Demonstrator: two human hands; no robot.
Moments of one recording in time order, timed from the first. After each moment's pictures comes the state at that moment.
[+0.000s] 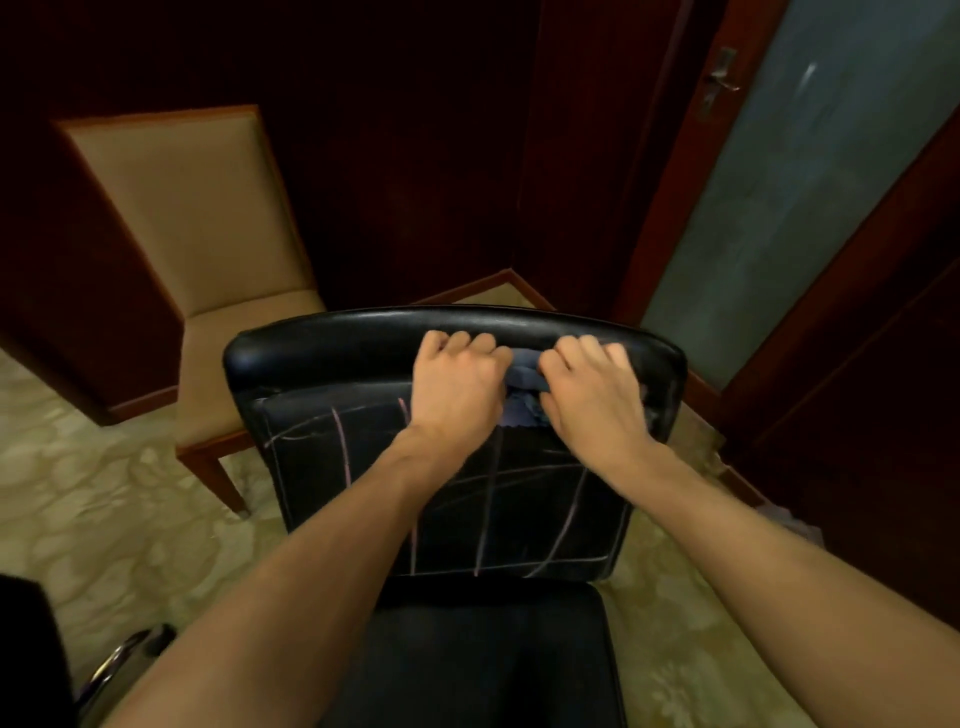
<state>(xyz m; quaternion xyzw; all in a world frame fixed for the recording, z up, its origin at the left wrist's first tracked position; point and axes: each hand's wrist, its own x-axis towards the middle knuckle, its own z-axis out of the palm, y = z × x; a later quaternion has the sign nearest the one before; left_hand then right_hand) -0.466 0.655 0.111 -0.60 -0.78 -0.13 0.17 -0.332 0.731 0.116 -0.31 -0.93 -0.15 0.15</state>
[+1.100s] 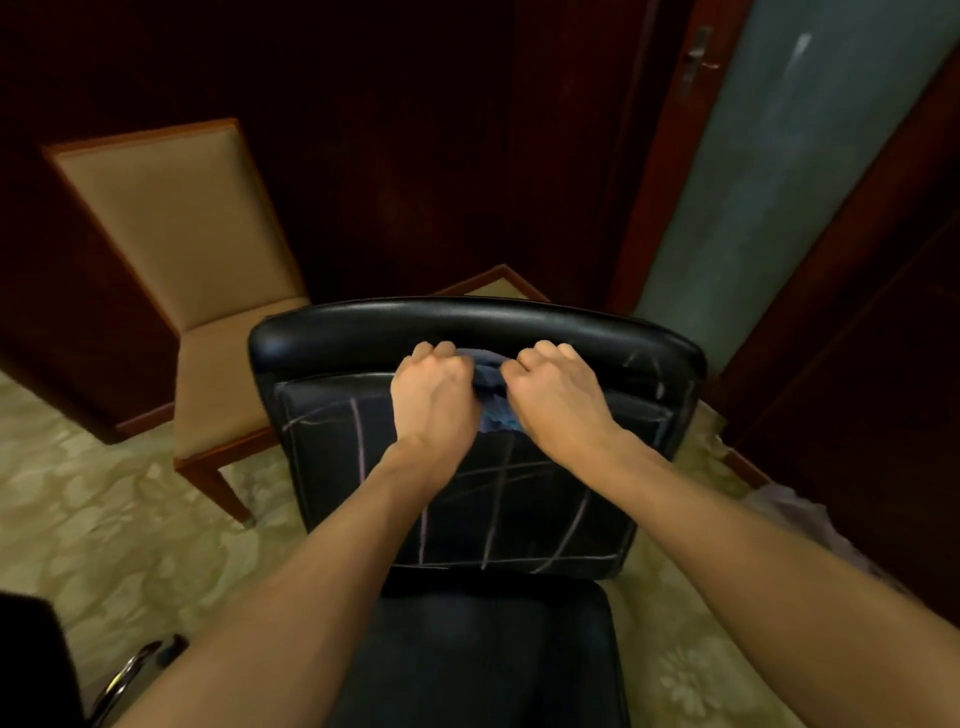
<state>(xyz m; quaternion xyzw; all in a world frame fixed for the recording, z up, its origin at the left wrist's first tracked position) -0.445 0.652 0.101 -0.52 -0.83 -0.16 0.12 -0.331 0.729 0.109 -0.27 -0.95 -0.12 0.10</state>
